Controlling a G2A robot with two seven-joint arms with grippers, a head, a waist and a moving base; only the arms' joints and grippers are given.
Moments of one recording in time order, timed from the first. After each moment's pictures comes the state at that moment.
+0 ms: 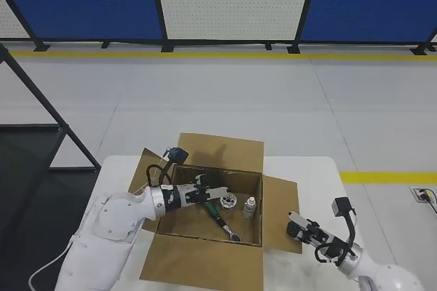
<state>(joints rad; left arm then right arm) 0.72 -1.21 -1.19 -1.46 0.16 -0.34 -0.94 -1.29 -1.20 1.58 -1.71 0.10 -0.14 0.81</state>
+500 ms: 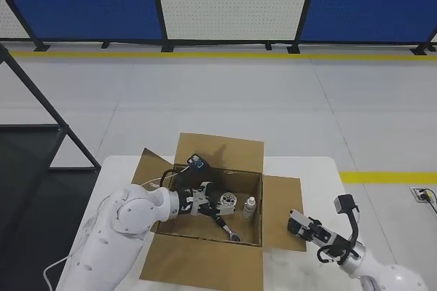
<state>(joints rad) 0.65 -1.21 -1.08 -1.43 0.45 -0.40 -0.99 -1.29 -1.18 1.58 -1.75 0.10 -0.17 0.79</state>
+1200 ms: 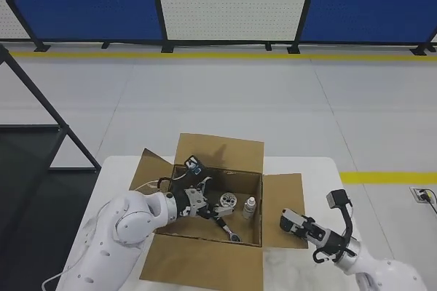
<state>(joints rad) 0.71 -1.19 -1.10 -1.47 0.68 -0.55 -0.76 -1.25 -1.18 1.54 -1.77 0.14 -0.17 0.81</state>
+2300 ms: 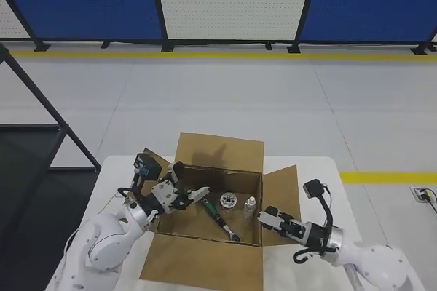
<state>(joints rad) 0.99 -1.15 -1.35 -1.69 0.72 -0.52 -0.36 -1.13 -1.16 1.42 -1.84 0.06 -0.11 0.89</state>
